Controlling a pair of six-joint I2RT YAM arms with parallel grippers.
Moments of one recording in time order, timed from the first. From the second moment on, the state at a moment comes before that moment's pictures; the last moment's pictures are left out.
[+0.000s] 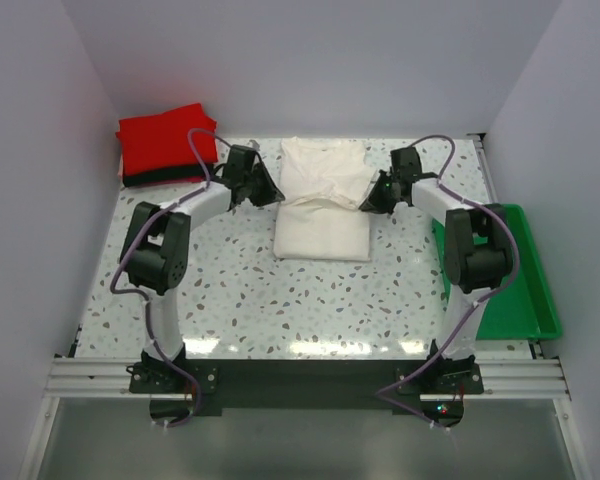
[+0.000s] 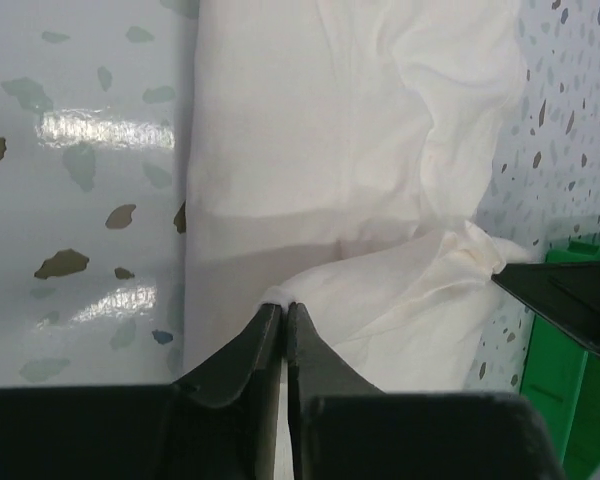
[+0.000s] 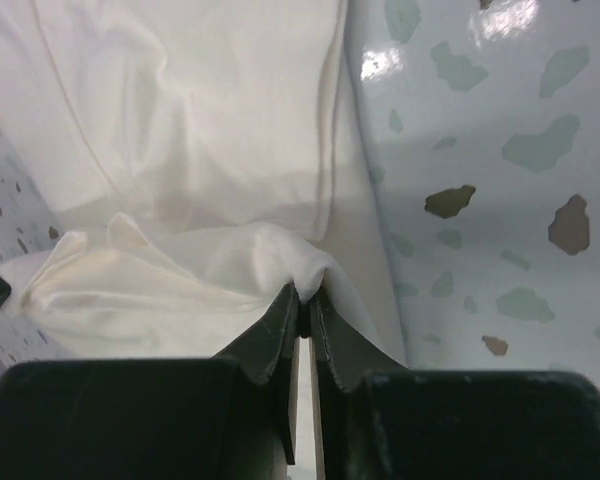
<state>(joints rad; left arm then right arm) -0.34 1.97 1.38 -0.14 0.21 -0.74 0.17 1.94 1.37 -0.36 -0.22 0.68</state>
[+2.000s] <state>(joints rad) -0.33 2.15 1.39 0.02 0.22 -0.73 0.28 2.22 1.70 -0.44 -0.07 0.49</state>
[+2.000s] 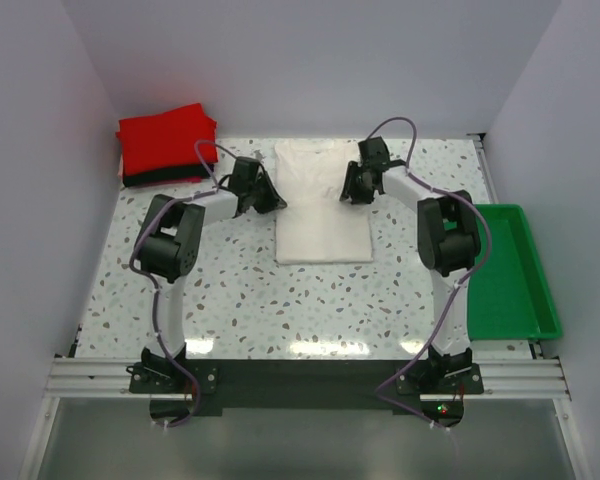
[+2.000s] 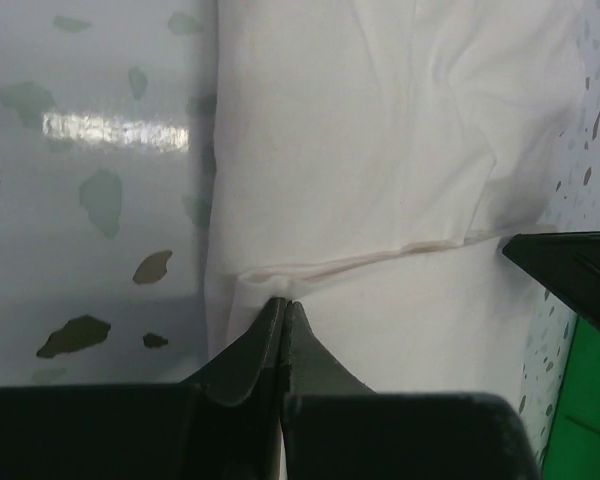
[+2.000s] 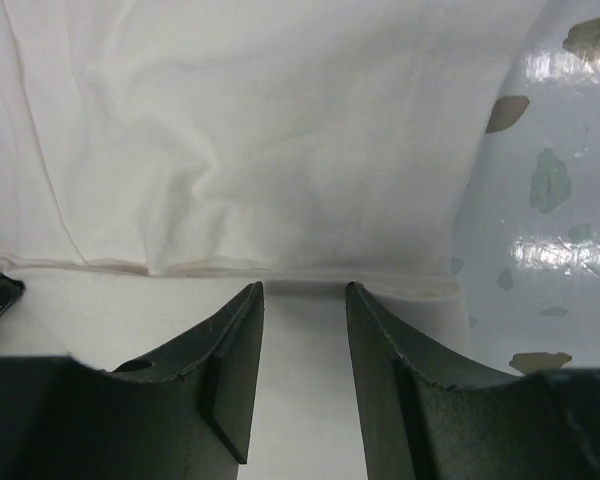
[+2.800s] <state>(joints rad) -0.34 1.58 0.66 0.12 0.17 -0.83 0.37 1.78 1.09 -0.37 -0.04 0.50</state>
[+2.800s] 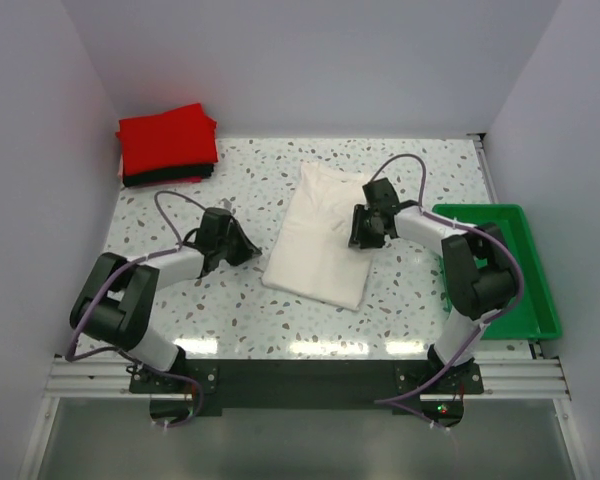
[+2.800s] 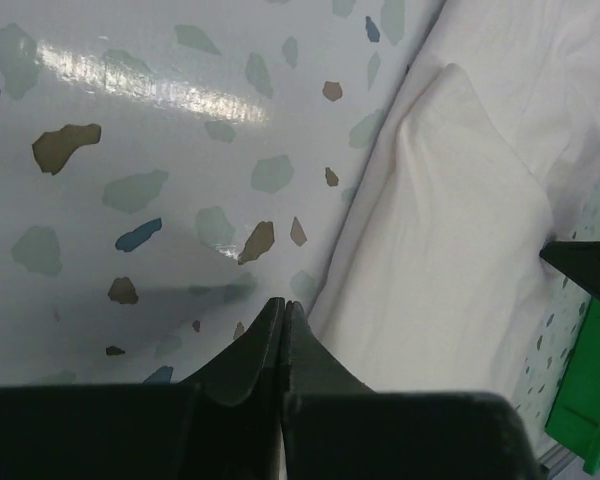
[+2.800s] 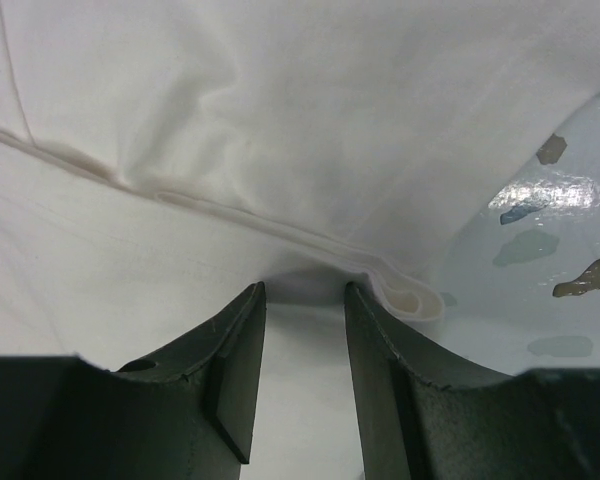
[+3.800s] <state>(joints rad) -0.35 1.38 0.46 0.10 0.21 -0.73 0.58 2.01 1.41 -0.50 0.16 0.55</state>
